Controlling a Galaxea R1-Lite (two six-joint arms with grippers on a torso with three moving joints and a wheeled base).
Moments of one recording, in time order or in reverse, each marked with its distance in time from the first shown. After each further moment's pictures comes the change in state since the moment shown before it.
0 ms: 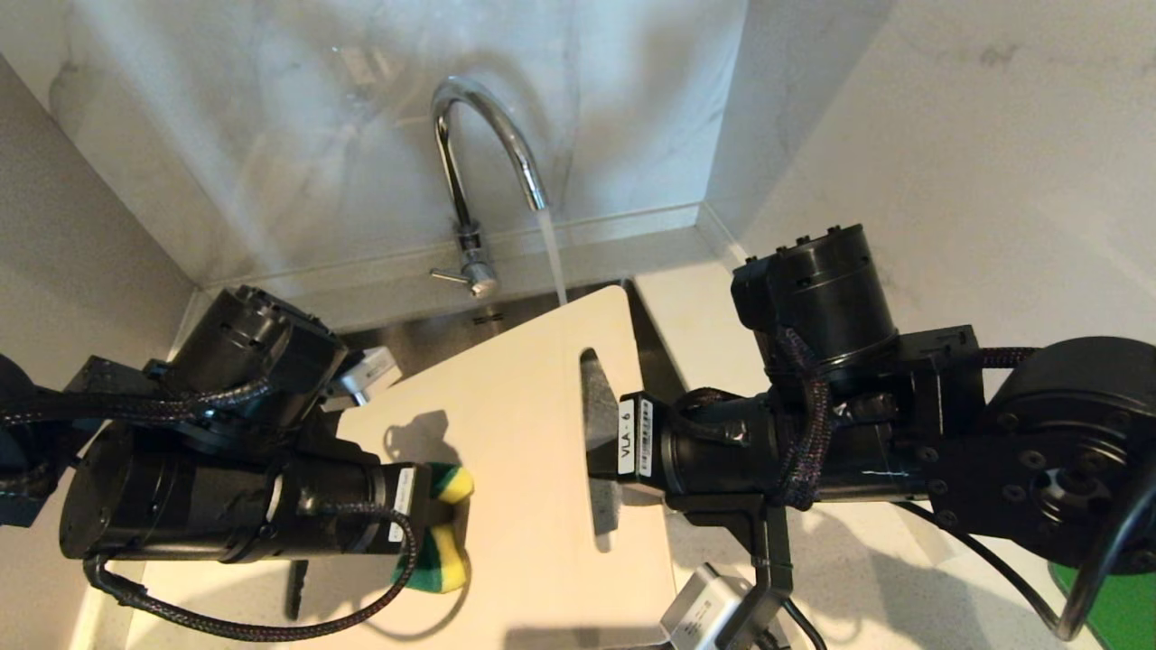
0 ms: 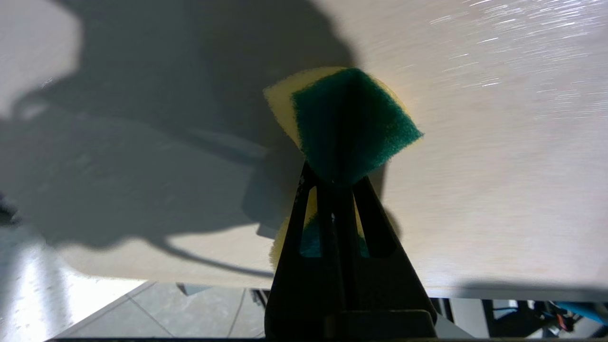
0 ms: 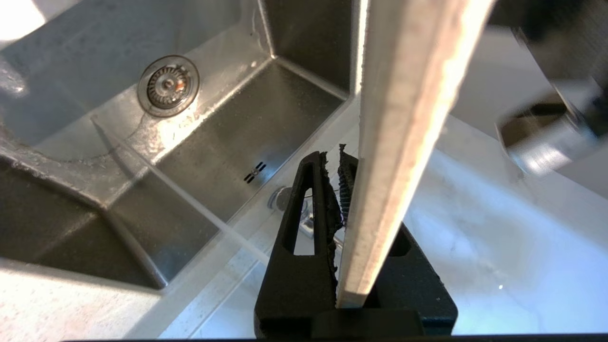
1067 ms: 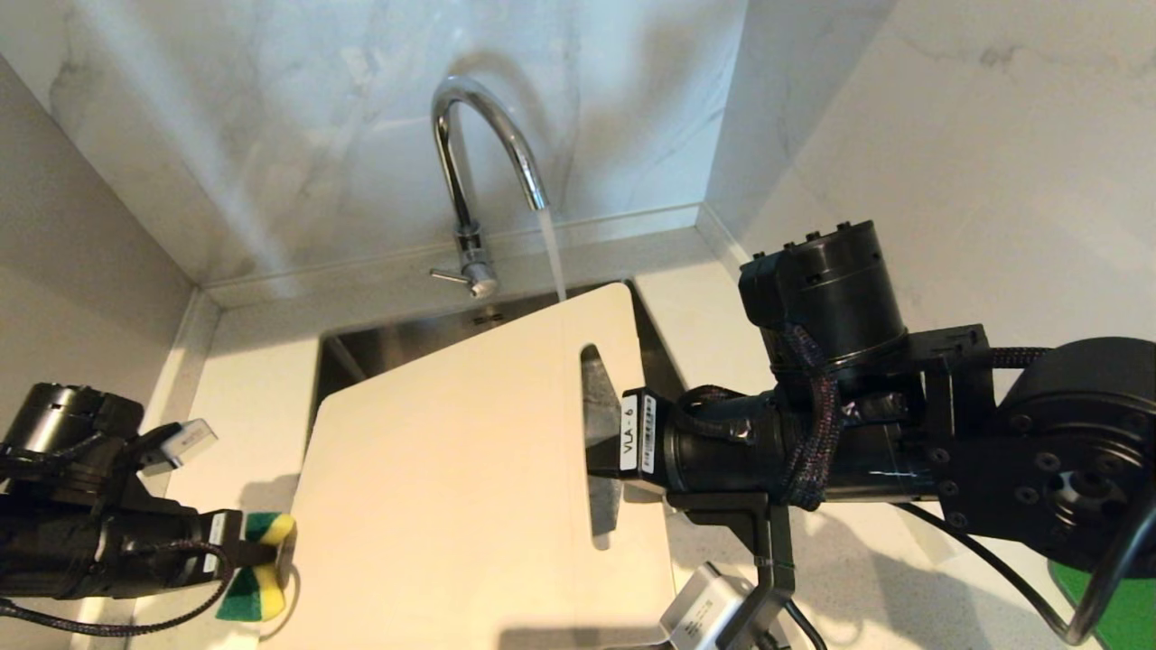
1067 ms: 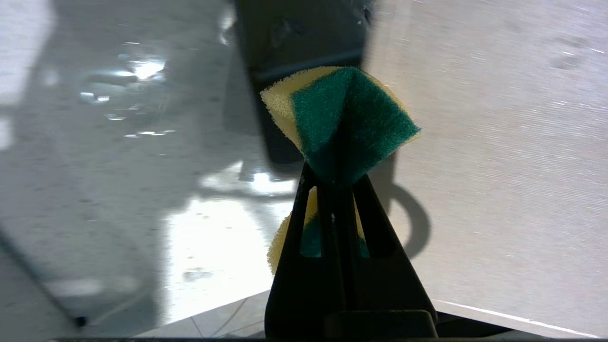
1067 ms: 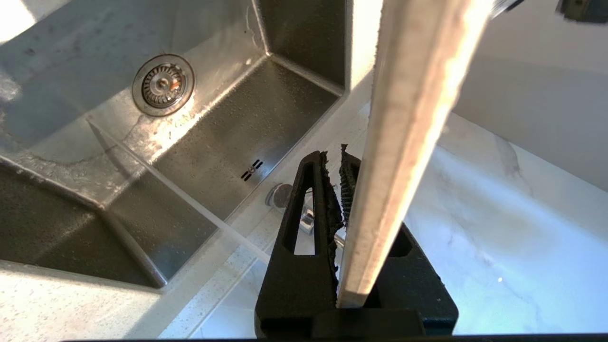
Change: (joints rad) left arm 0.671 -0.079 0.426 -0.228 -0.294 0.324; right arm -0.002 -0.007 0.005 -0.006 0.005 0.014
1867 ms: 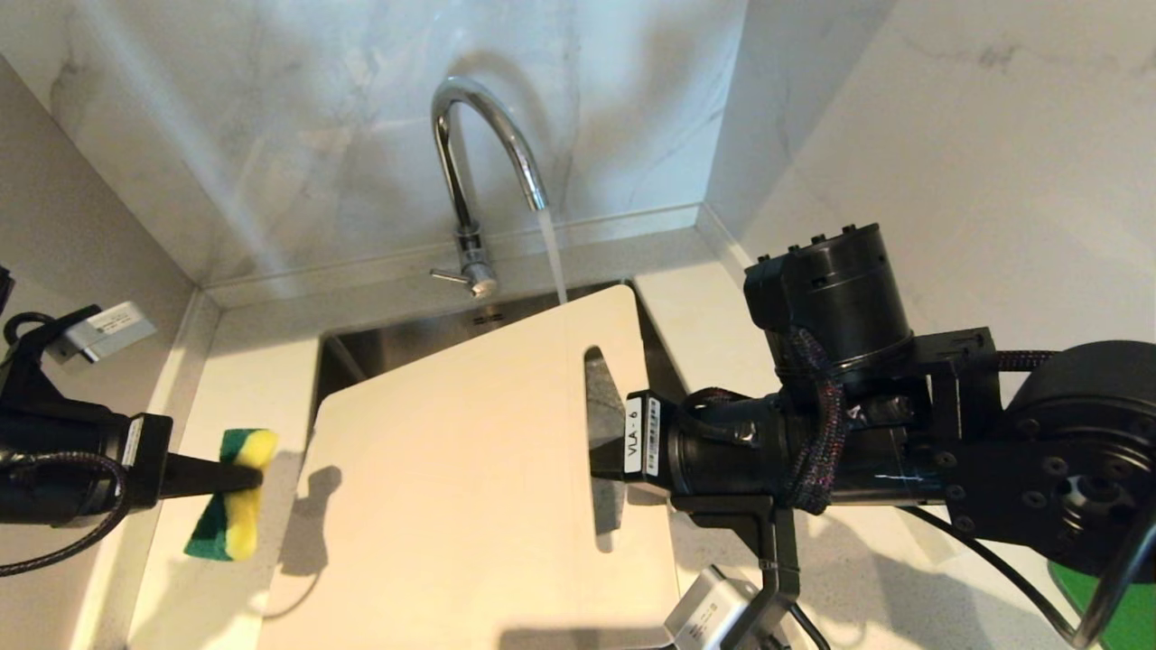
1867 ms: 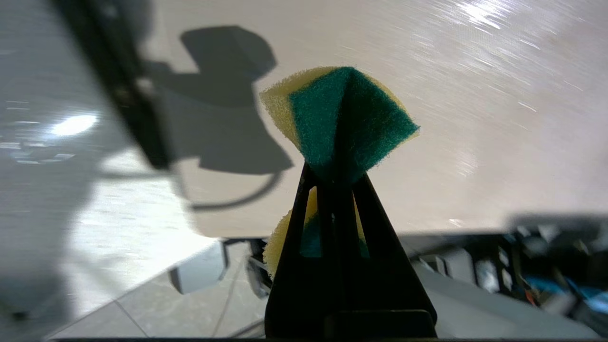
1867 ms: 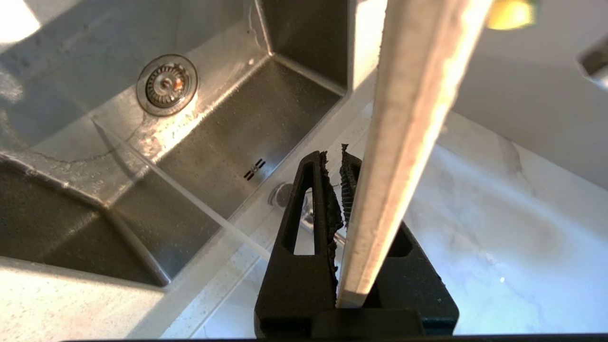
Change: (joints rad) left arm -0.198 -0.205 -0.370 0.408 -0.070 -0.100; right arm -0.003 -0.006 0.011 0.001 -0.002 0.000
